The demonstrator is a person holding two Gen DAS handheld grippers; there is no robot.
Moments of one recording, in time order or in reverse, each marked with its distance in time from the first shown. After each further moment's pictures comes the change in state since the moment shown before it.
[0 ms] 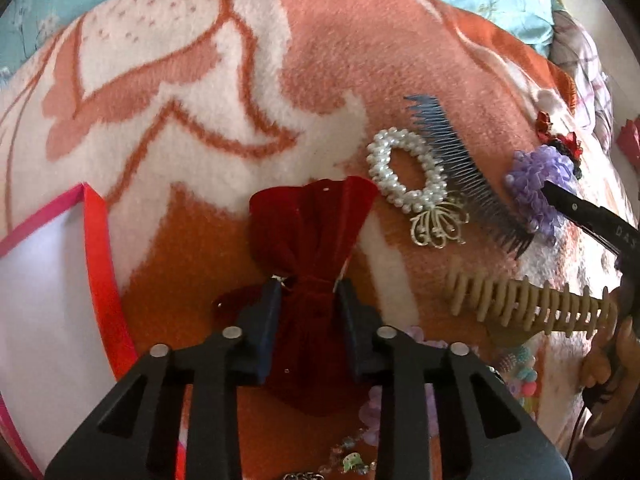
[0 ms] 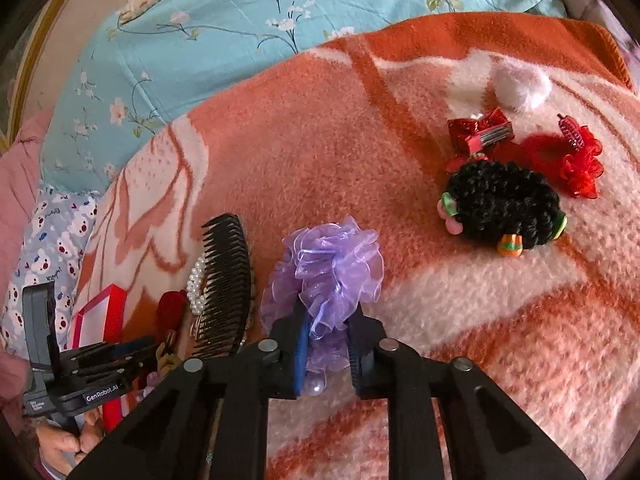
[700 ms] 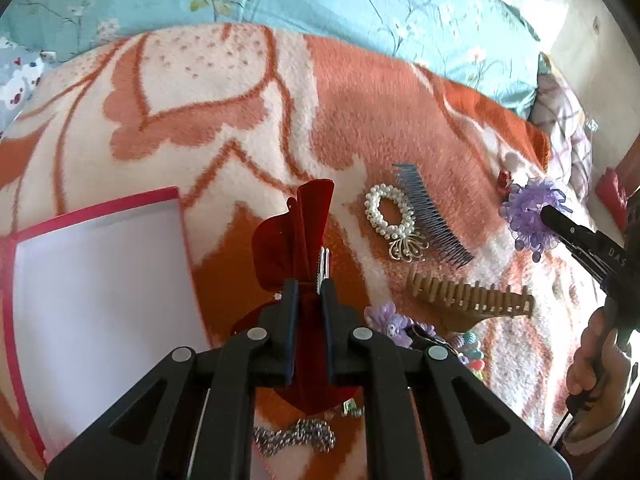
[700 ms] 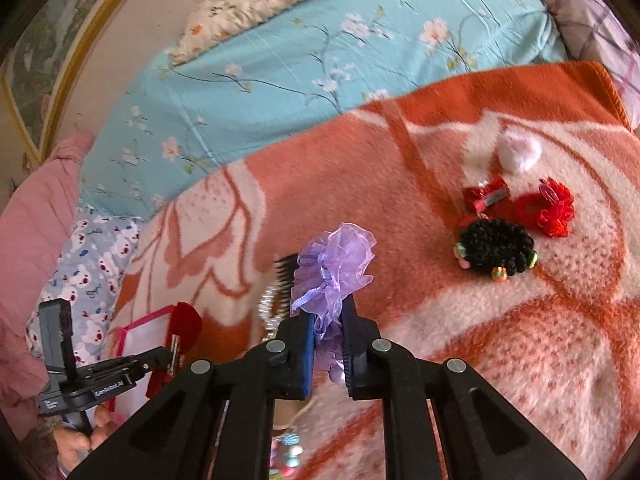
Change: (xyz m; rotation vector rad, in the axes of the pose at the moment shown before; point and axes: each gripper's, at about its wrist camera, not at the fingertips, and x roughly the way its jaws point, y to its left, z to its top) left arm -0.079 0.034 -0.020 -0.117 -0.156 -0.074; right arm -0.074 0.037 0.003 -0.025 -0.134 0.100
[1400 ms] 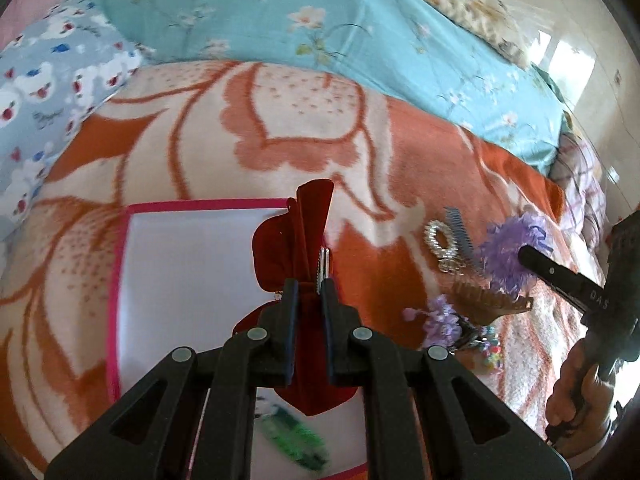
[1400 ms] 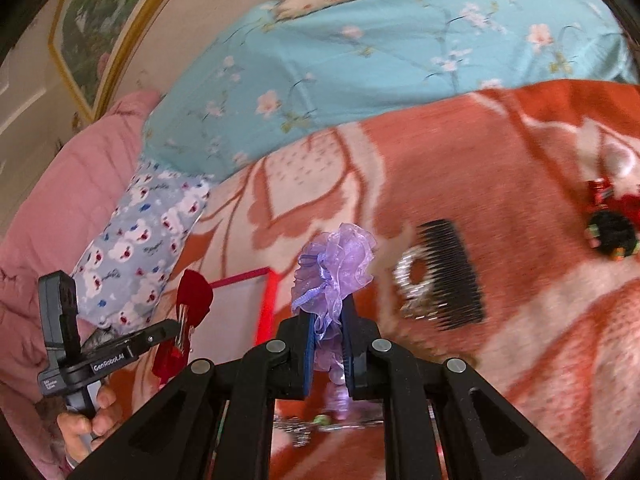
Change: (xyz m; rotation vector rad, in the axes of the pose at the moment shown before) left arm -0.087 0.087 -0.033 -0.141 -0.131 0.091; right arm 0.022 0.118 -0.039 -0.114 0.092 0.190
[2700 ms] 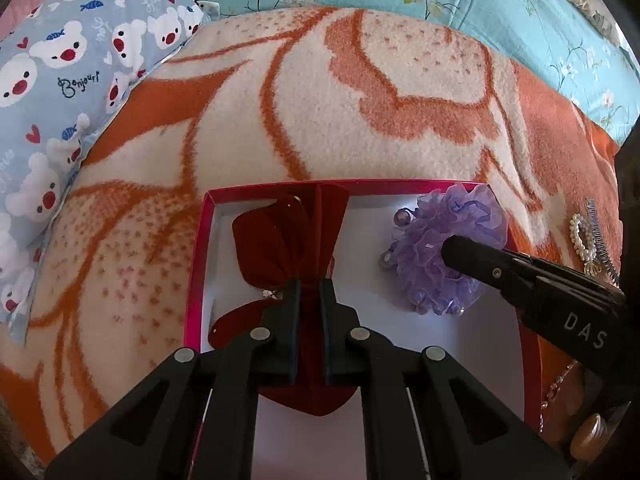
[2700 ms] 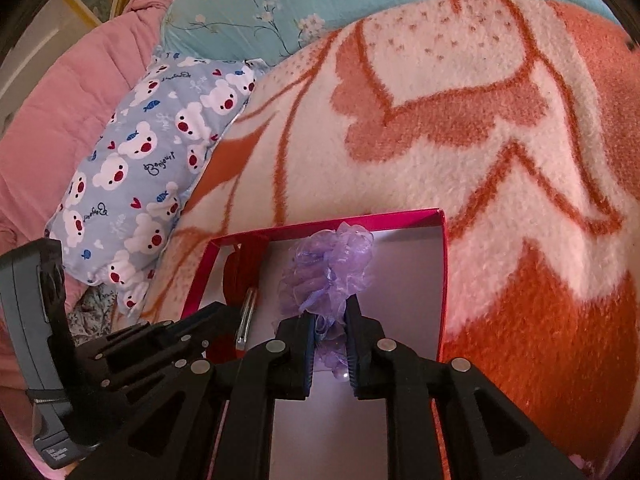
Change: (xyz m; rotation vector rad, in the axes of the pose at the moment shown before) left arm 0.090 0.077 0.011 0.006 0.096 0.276; right arm 0.216 0.099 -0.018 -0.074 0.282 0.115
